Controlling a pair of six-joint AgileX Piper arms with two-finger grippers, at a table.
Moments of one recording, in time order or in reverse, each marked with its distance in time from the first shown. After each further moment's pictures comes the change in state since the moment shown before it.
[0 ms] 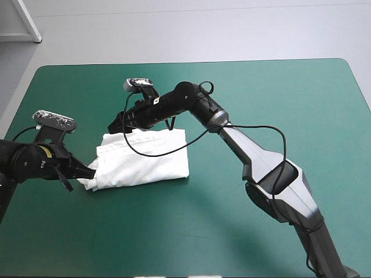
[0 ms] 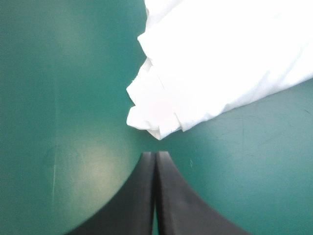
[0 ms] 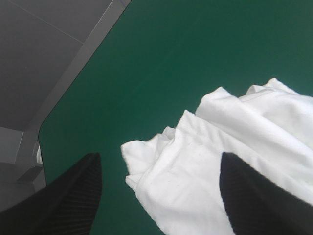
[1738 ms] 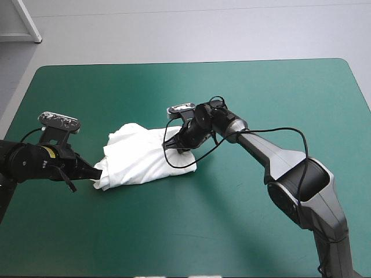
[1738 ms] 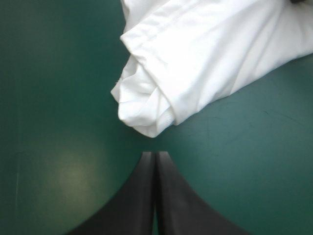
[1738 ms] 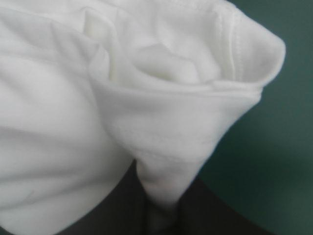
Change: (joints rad) left arm 0.000 -0.001 0.000 -0.108 0.000 0.007; right arm -0.065 -0.189 0.553 -0.548 -0.079 0.215
